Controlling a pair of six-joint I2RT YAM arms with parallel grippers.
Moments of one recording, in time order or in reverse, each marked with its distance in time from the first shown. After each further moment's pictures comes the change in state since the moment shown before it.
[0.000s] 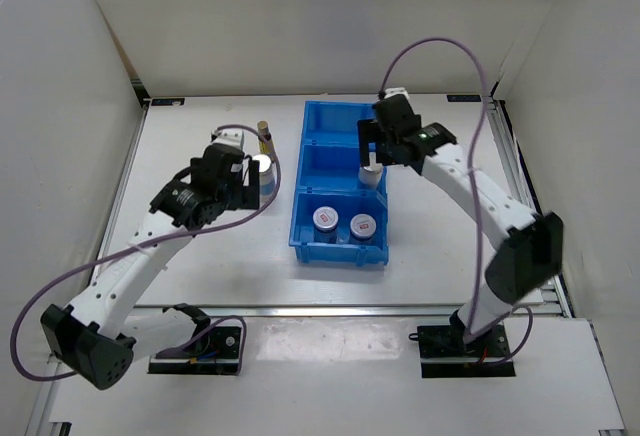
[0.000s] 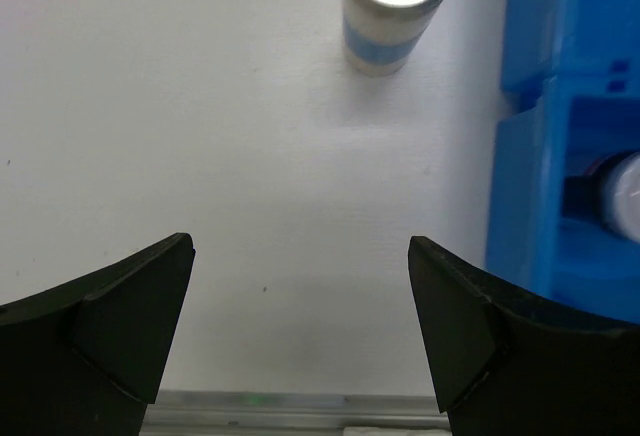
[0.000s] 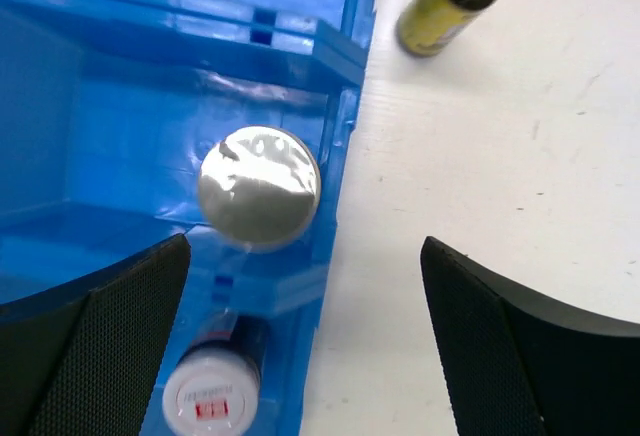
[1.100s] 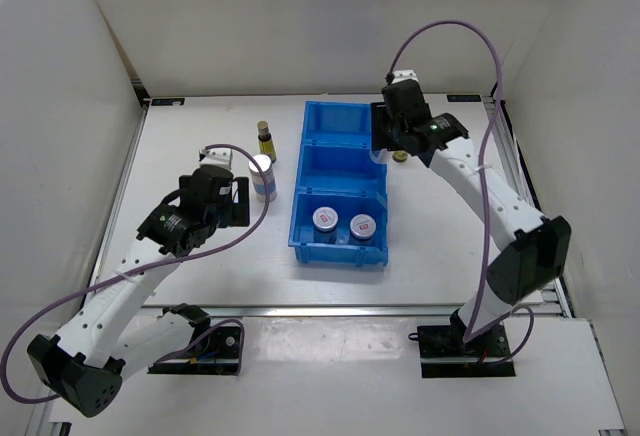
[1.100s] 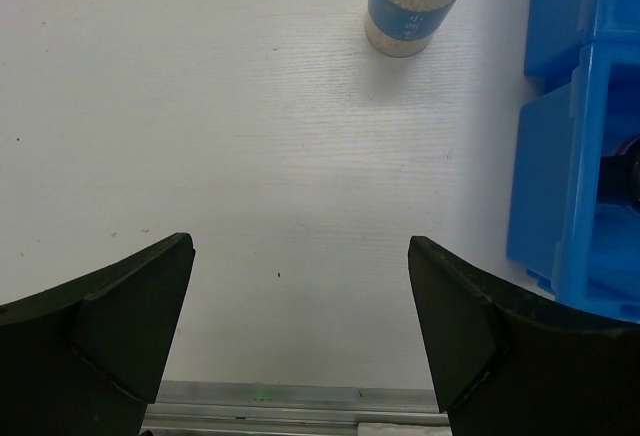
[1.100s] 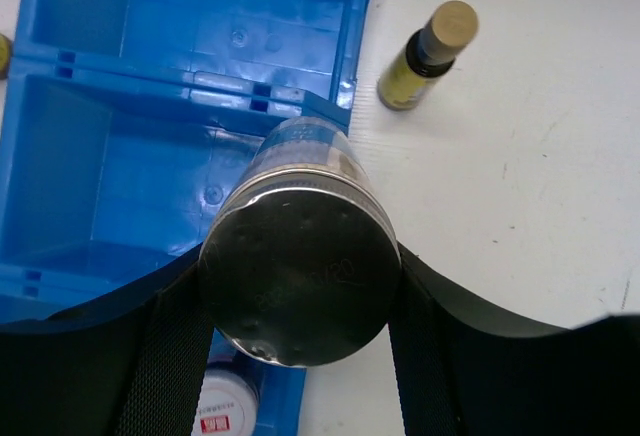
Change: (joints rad) left arm 0.000 -0.126 -0.093 0.014 -0.016 -0.003; right arm -0.034 -0.106 0.059 0.000 0.014 -0.031
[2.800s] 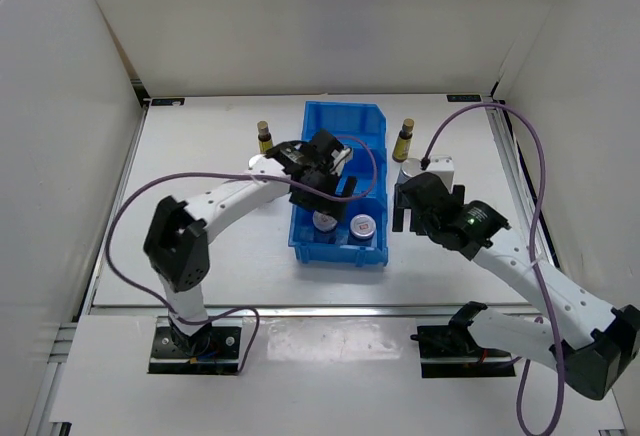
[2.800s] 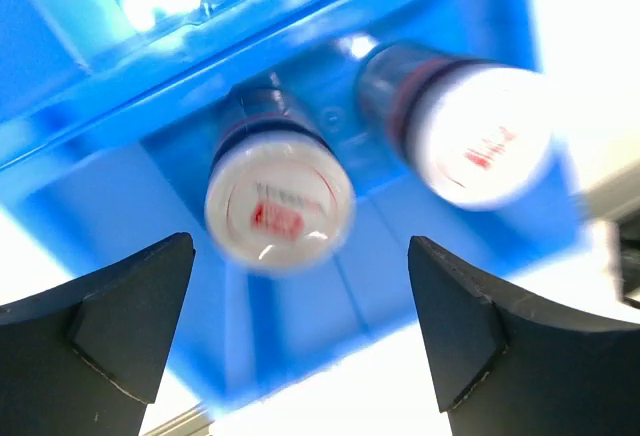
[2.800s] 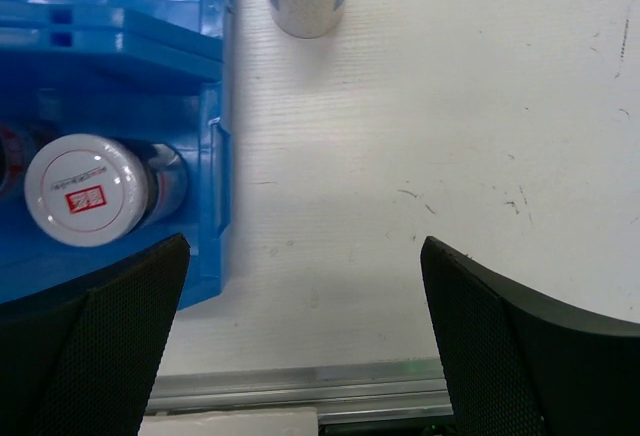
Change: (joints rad) left arm -0.256 0.882 0.551 -0.040 0.498 -0.015; right arm 0.216 -0.567 -0.622 -0.156 0.192 0.296
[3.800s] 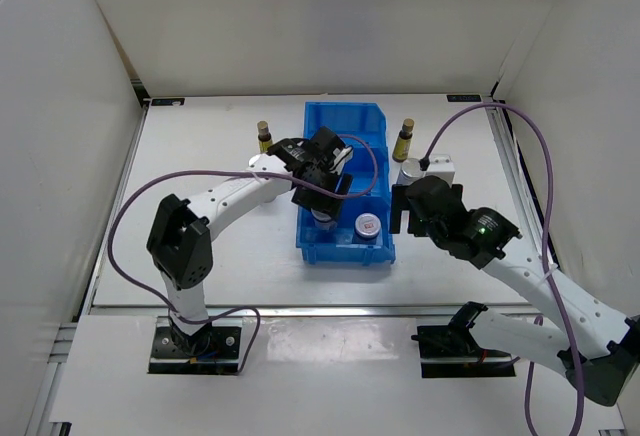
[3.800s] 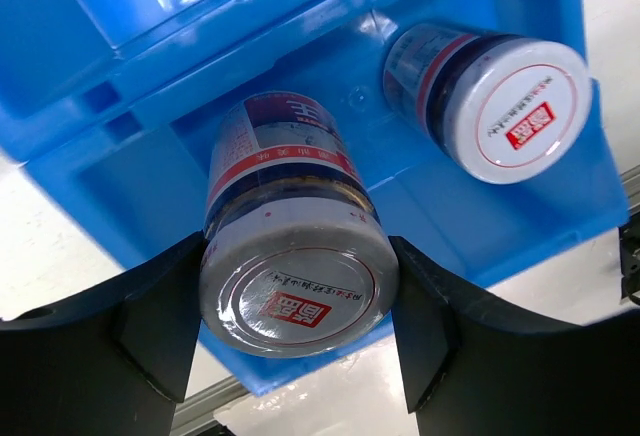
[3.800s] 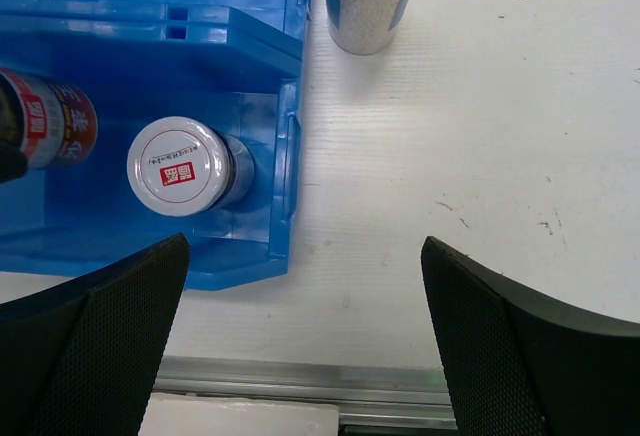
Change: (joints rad) left arm 0.003 -0.027 0.062 -0.066 -0.016 -0.001; right arm 0.047 -0.053 0.015 0.021 -0.031 -0.005
